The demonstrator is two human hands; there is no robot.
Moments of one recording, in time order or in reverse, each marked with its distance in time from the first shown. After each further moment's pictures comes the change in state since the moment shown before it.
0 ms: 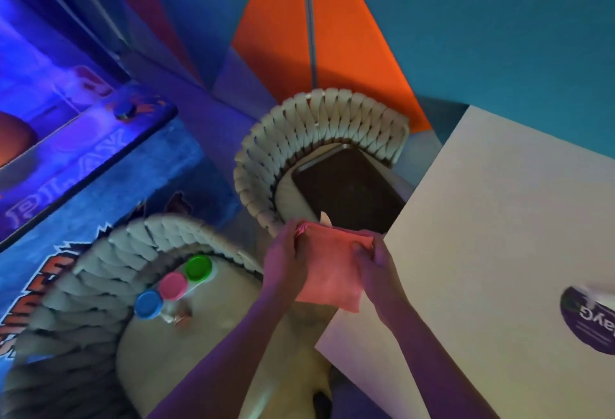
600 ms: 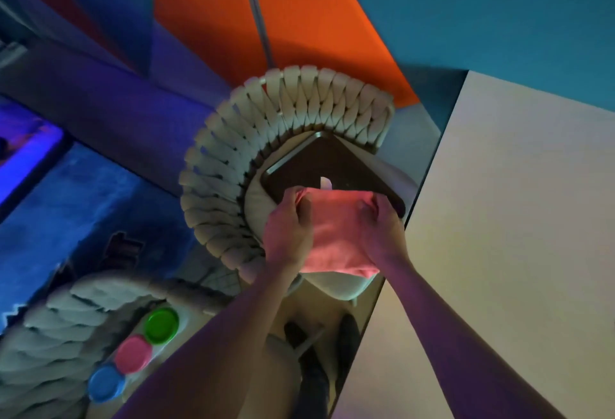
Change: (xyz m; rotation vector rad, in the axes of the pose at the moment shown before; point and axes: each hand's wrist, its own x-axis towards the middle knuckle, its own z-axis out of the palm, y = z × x) left_hand 0.188 -0.003 0.094 0.126 -0.022 0.058; right_hand 0.187 0.010 -0.006 -0.374 0.292 0.032
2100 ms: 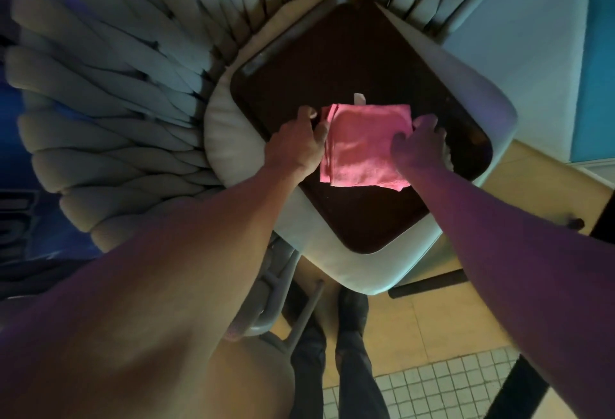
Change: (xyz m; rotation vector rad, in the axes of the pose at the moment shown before) left_hand 0.169 -0.187 0.211 0.320 -0.411 -0.083; right_hand 0.201 0.171 0.161 -0.498 -0.073 0.359
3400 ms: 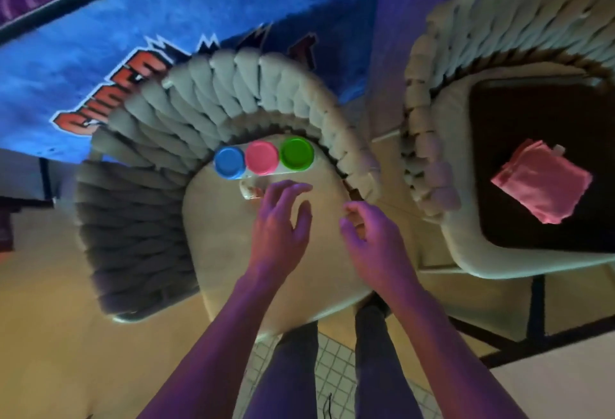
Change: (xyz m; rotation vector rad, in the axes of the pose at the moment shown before) left_hand -0.464 -0.195 -0.089 -0.423 0.777 -0.259; right_hand -0.447 -0.028 0.035 0.045 -0.620 -0.917
